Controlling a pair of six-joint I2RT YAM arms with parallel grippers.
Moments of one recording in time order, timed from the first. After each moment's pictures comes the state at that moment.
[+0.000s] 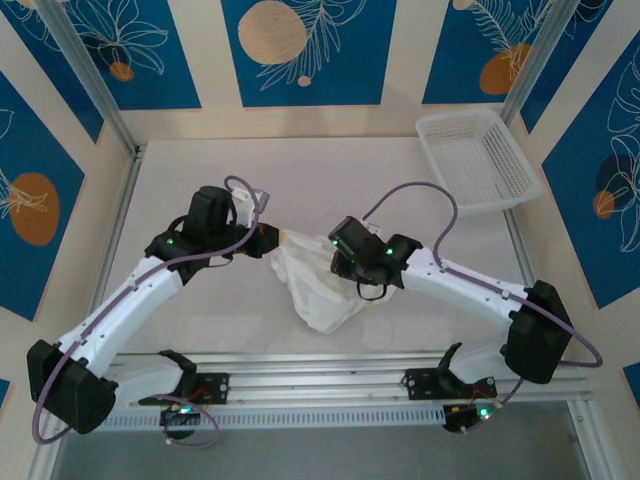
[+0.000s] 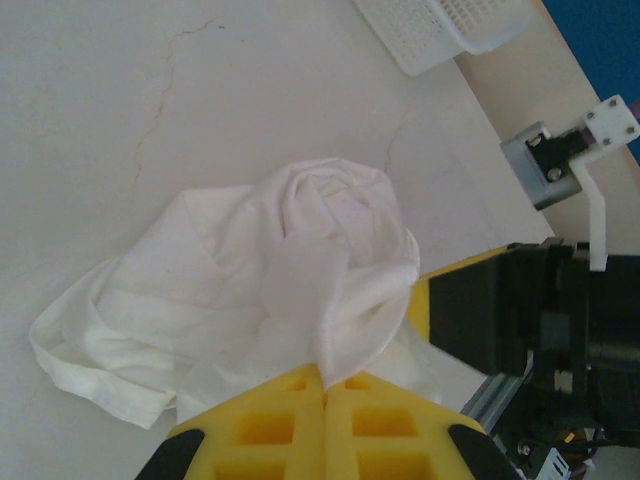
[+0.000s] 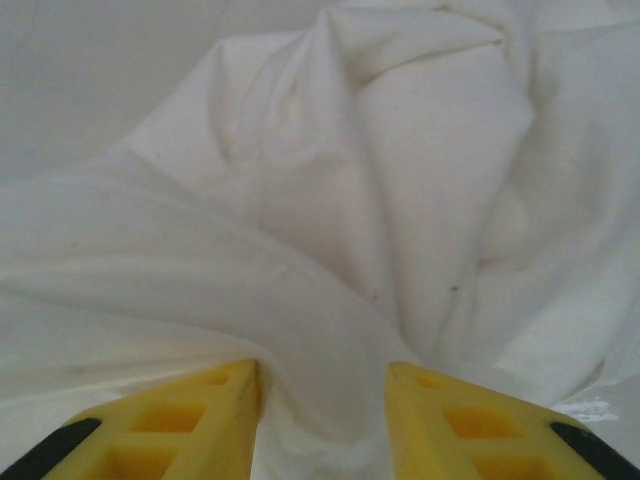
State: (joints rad) left arm -0.50 1.14 1.02 -0.53 0.44 -0.36; right arm 0.85 1.35 1.03 -0.75 0.19 1.06
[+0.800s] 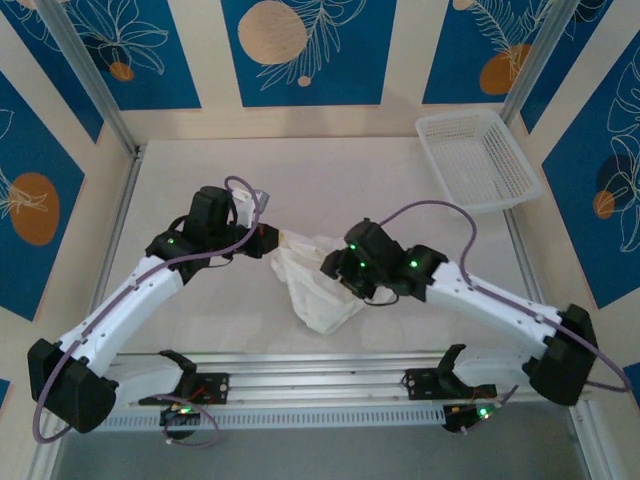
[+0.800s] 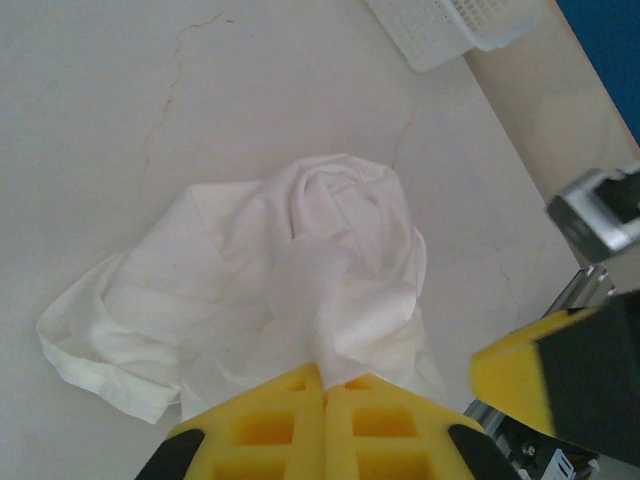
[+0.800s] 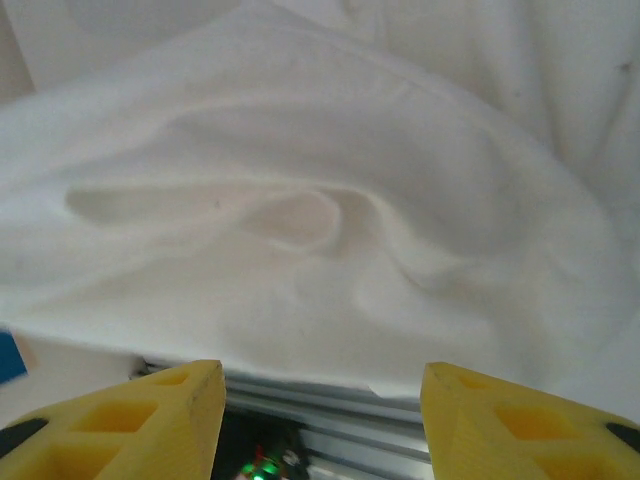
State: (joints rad) left arm -0.50 1.15 1.02 -0.54 0.43 -0.36; right arm 0.87 1.23 0.99 -0.67 -0.08 1.36
